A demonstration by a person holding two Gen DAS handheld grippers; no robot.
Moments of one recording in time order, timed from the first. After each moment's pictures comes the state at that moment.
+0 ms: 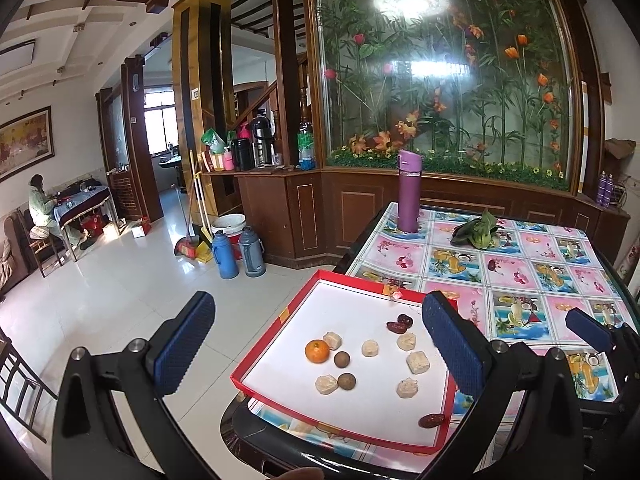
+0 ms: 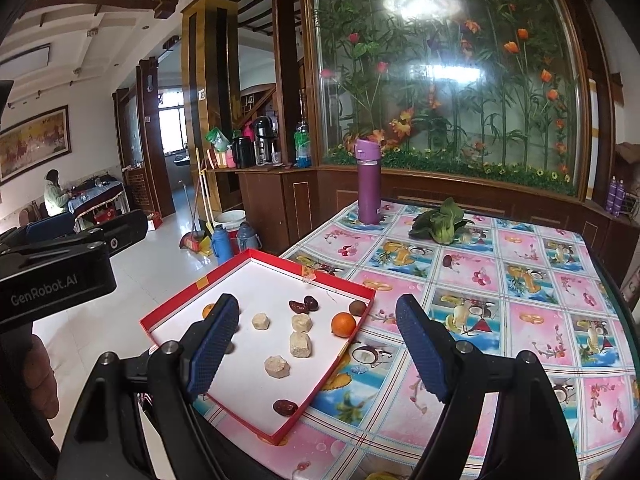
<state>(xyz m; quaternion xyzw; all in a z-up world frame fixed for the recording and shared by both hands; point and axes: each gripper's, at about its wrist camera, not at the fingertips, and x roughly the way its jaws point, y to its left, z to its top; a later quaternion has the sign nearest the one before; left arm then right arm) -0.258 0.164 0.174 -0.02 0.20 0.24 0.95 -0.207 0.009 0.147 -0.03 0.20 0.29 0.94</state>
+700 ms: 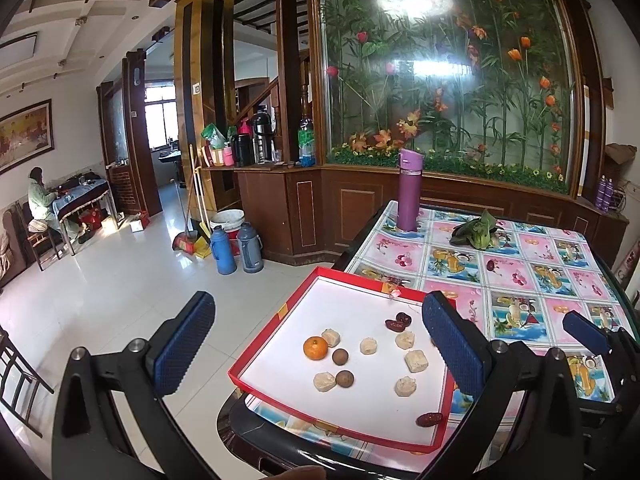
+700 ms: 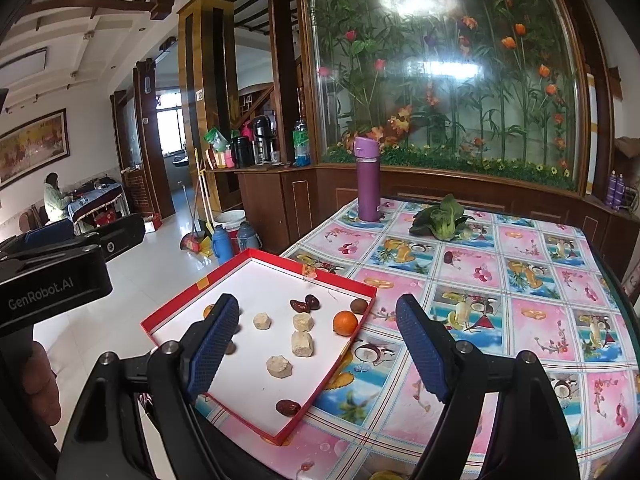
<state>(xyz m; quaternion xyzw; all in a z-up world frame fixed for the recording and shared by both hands) -0.259 0.160 0.174 -0.03 0.20 0.24 0.95 -0.208 0.011 0.147 -0.03 0.21 0.28 0.94</state>
